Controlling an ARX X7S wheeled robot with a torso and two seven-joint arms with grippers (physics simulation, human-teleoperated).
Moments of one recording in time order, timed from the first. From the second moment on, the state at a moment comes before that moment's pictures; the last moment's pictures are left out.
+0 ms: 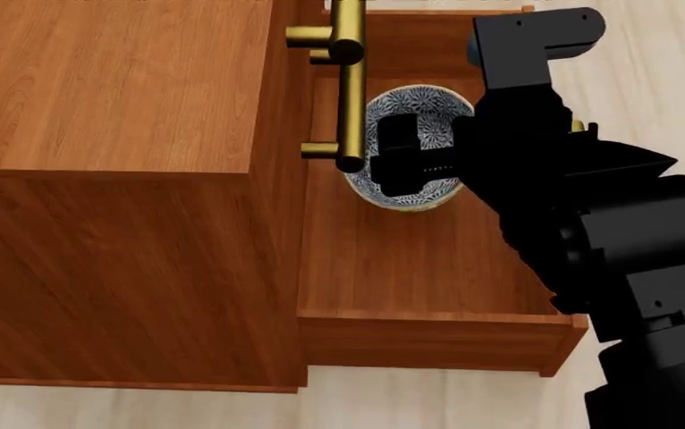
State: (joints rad) left arm -0.85 -0.51 0.11 0.52 -0.43 -0.49 -0.30; right arm 1.34 0.32 -0.63 0.70 0.80 0.77 0.02
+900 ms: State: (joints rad) left arm -0.85 -0.51 0.11 0.53 -0.46 -0.50 -0.31; right arm 1.36 0.42 -0.61 0.51 0.90 0.93 0.23
